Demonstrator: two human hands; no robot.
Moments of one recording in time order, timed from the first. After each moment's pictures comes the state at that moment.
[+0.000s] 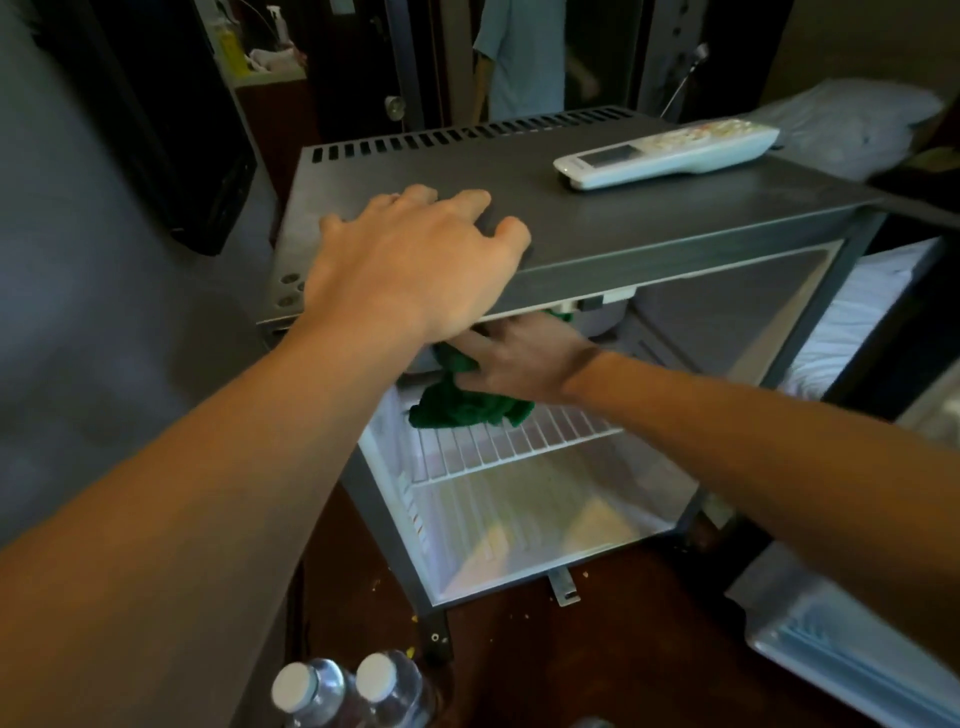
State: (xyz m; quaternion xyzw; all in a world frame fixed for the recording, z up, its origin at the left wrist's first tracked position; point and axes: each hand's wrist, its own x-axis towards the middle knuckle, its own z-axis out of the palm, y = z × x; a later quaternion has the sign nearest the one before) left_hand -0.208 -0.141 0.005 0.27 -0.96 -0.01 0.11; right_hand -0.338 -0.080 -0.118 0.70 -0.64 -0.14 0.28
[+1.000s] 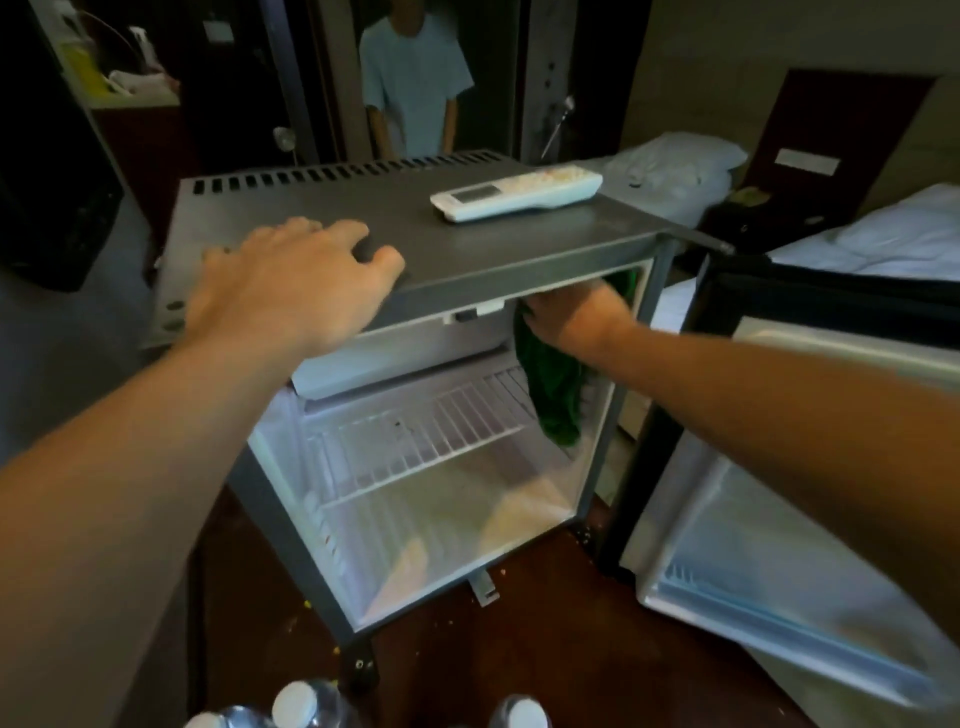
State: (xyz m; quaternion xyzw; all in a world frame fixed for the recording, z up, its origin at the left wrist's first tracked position) left_hand -0.203 -0.140 0.008 0.26 -0.96 0.00 0.11; right_hand -0.398 0.032 -0.090 0.40 -0.86 -0.22 0.21
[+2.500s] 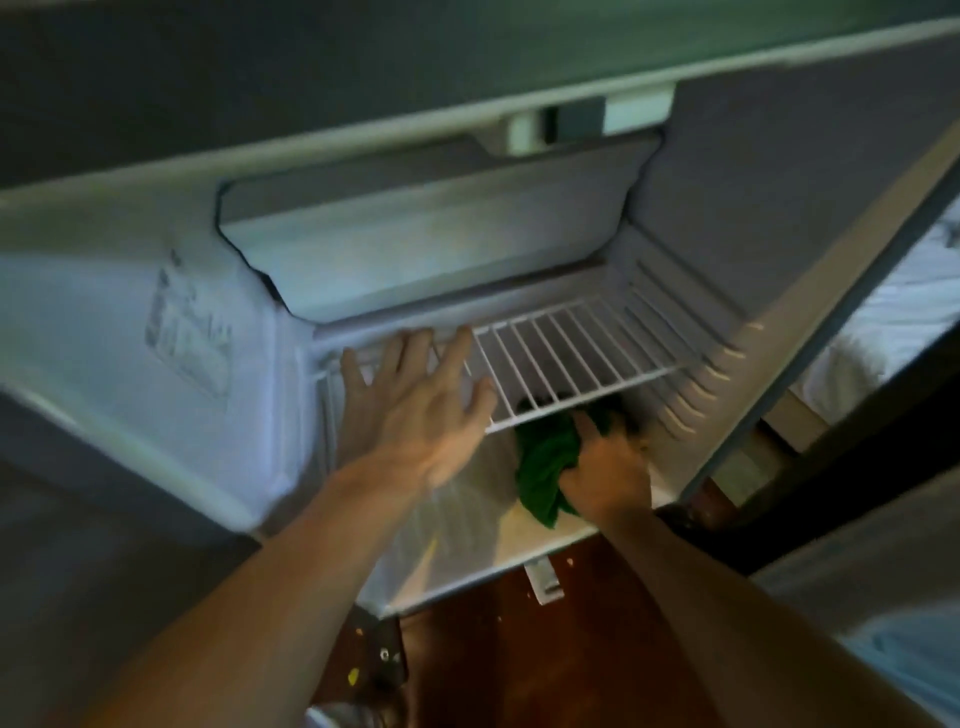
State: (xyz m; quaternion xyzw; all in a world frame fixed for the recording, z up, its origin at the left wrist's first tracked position) left_hand -0.261 -0.163 -0.247 0.21 -0.97 -0.01 0.07; right_hand -0.359 0.000 -0.357 0.19 -0.97 0.13 -0.12
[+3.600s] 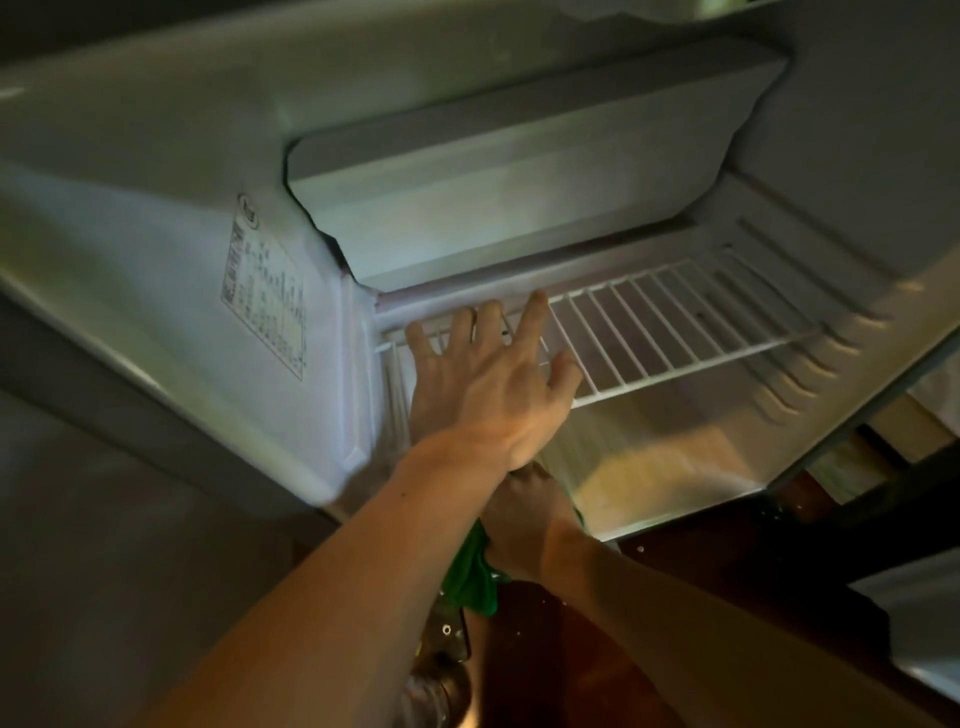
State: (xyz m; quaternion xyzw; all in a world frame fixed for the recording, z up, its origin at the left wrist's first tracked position) left_hand -0.264 -0.160 -0.244 0.21 -0.98 -0.01 0.04; right_hand -0.265 -0.090 -0.355 0.50 -0.84 0.01 -0.20
